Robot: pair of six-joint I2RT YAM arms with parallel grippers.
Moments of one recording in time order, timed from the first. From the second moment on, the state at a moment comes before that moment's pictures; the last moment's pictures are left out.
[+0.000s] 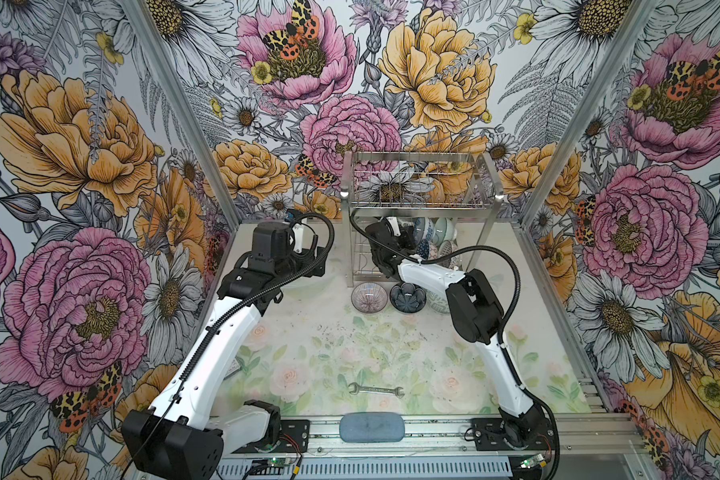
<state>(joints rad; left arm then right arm) -0.26 1.18 1.24 -0.61 0.01 -0.06 0.61 2.39 1.93 -0.02 1.16 -0.20</state>
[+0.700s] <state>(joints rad) -0.26 1.17 1.24 -0.61 0.01 -0.06 0.55 2.62 2.24 -0.05 1.19 -0.33</state>
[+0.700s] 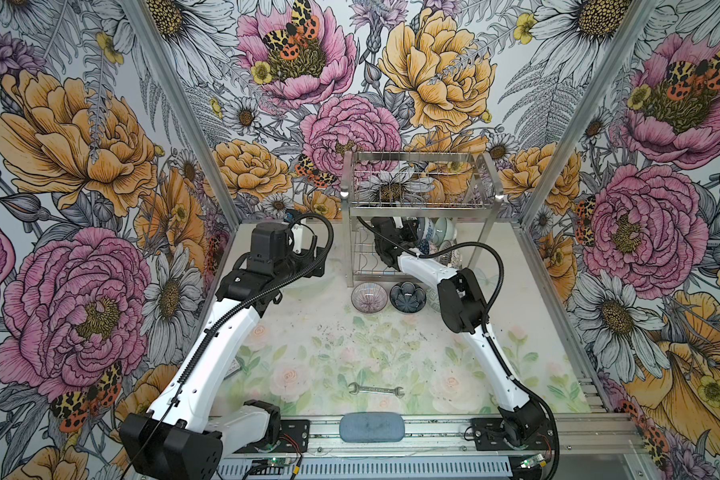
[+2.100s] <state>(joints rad) -0.26 1.17 1.24 -0.61 0.01 -0.06 0.57 2.62 2.25 -0.16 1.05 -0.34</state>
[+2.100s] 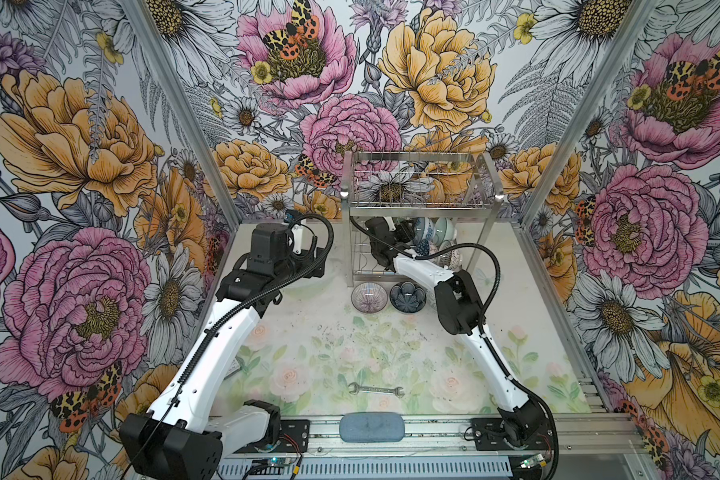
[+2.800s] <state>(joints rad) -0.25 1.19 1.24 -0.61 0.02 -0.06 0.65 2.06 1.52 -0.03 0.74 -0.25</state>
